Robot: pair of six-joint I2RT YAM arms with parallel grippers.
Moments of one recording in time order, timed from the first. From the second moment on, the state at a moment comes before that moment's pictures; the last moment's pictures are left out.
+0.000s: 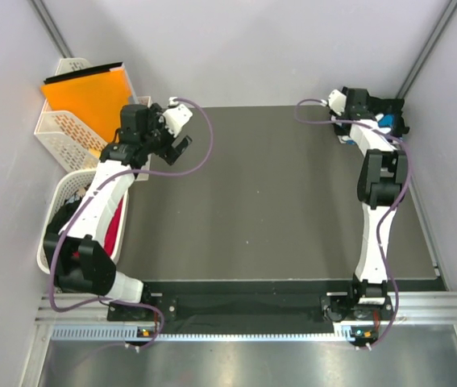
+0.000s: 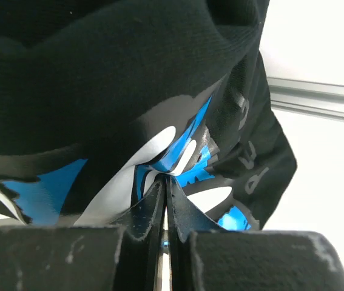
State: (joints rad) left arm -0.17 1.44 1.35 -0.43 0.25 0.64; right arm -0.04 2.40 2.03 -0.26 0.31 -1.00
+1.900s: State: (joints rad) left arm -0.17 1.06 1.23 -0.45 0.05 0.37; right arm 0.06 1.42 1.86 -0.95 -0.25 -0.44
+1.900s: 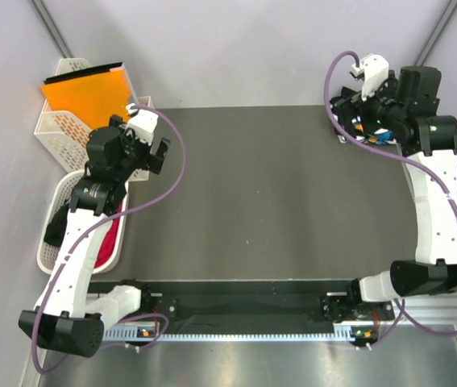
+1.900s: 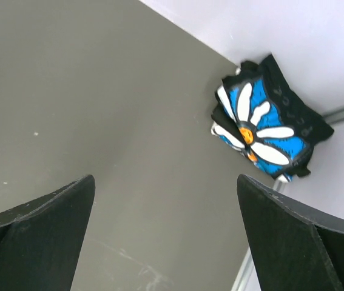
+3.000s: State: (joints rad) left arm -0.17 1.02 1.20 -0.47 0.13 0.36; right arm 0.11 1.37 1.27 -0.62 0.07 -0.91
